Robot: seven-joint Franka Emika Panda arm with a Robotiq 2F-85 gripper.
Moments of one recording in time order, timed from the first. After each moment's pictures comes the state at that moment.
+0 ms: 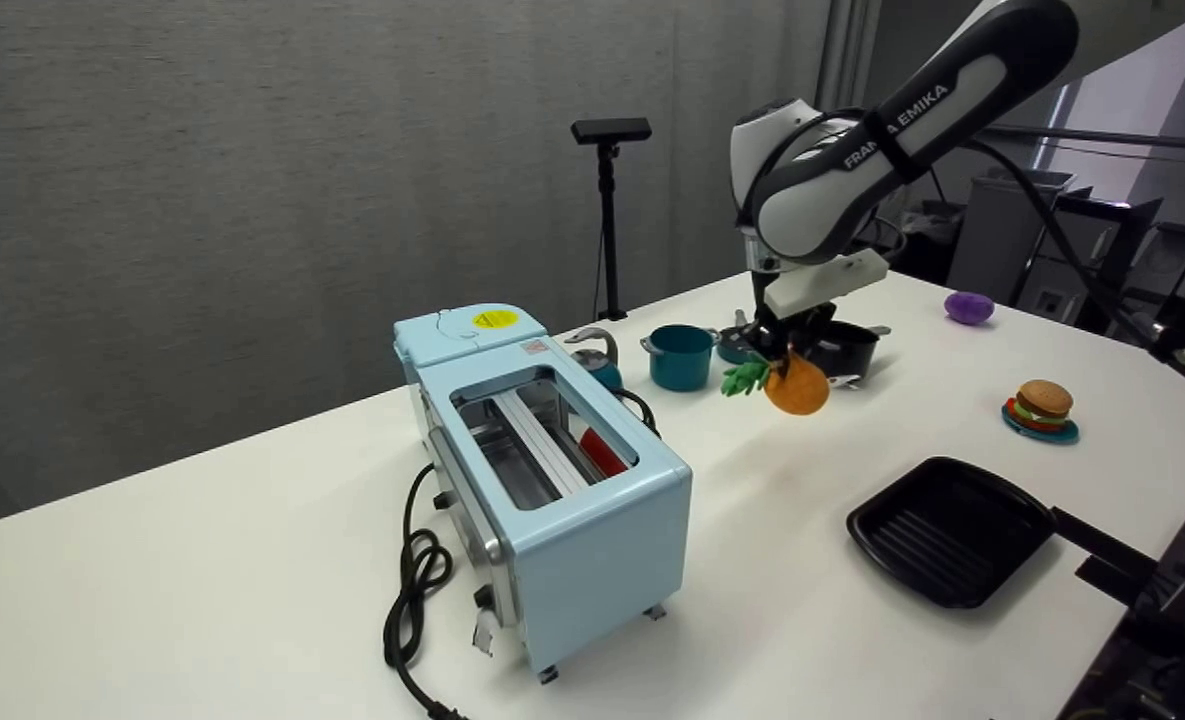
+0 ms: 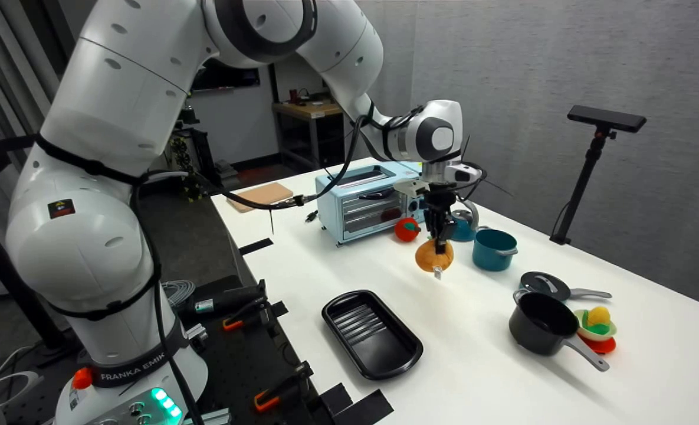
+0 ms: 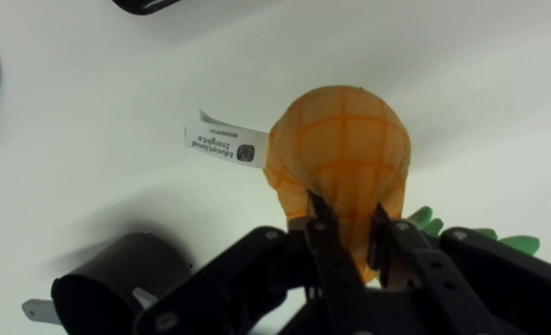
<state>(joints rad) 0.15 0.64 -0.14 -1.71 -0.17 2.22 0.53</state>
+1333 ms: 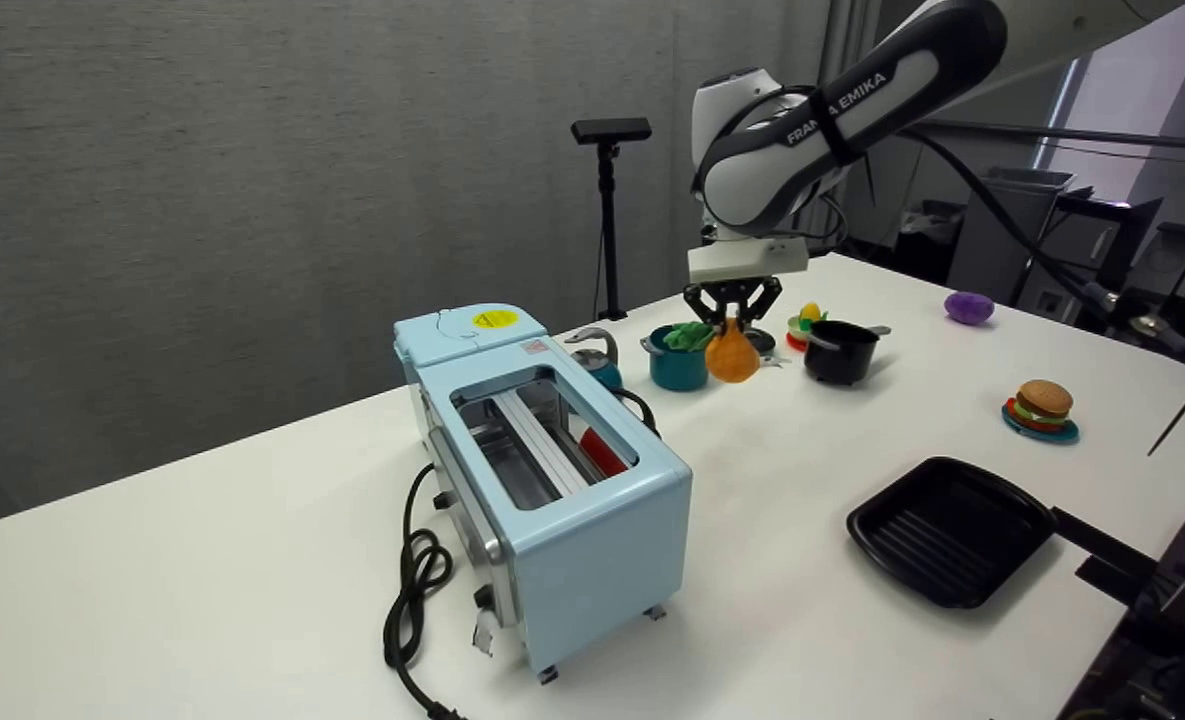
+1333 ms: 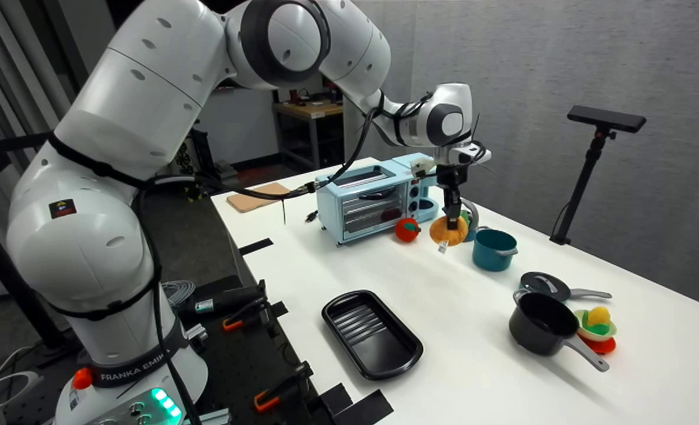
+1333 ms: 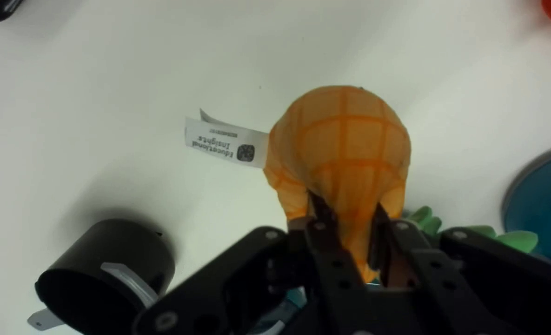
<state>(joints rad) 0.16 0.76 -0.13 -1.44 -0.10 2.20 0.84</state>
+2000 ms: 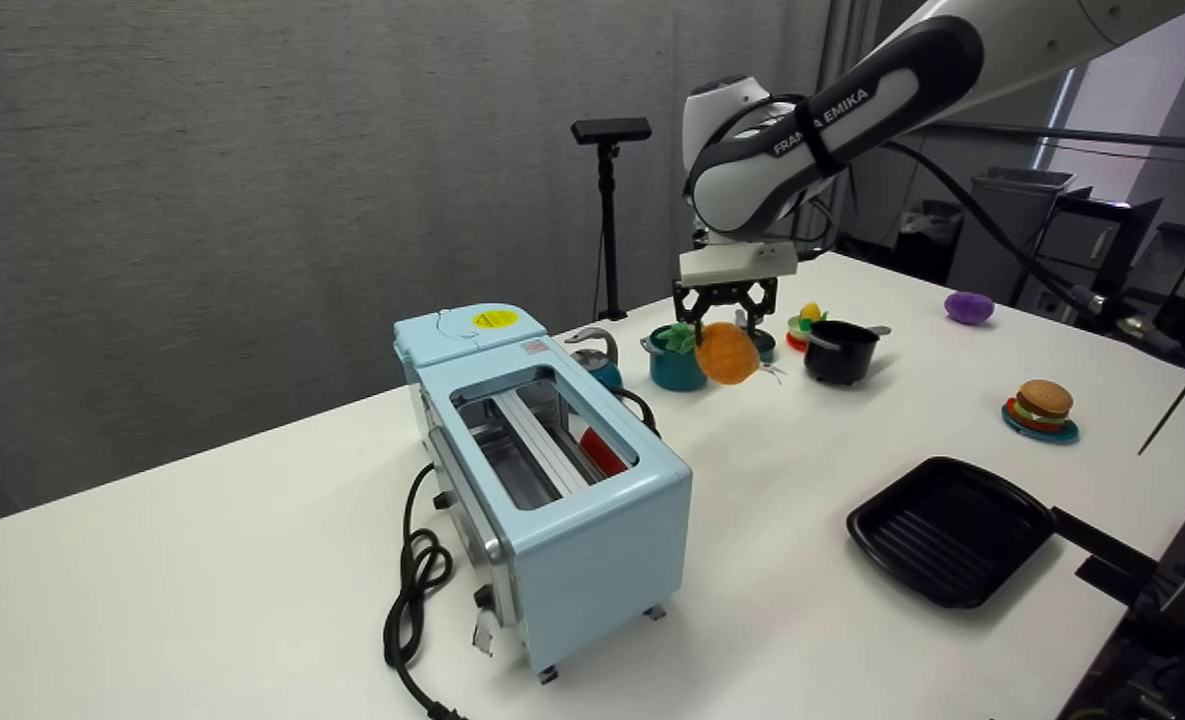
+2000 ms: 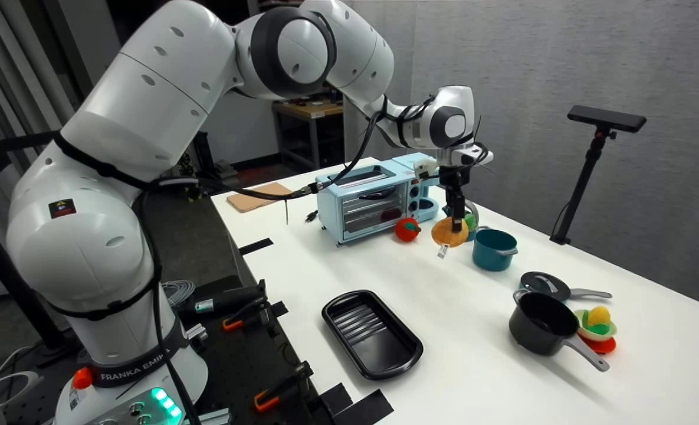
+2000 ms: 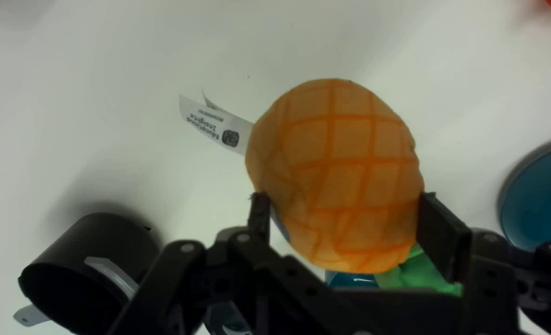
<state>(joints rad) 0.16 0.81 -0.13 -1.37 -0.10 2.18 0.84</state>
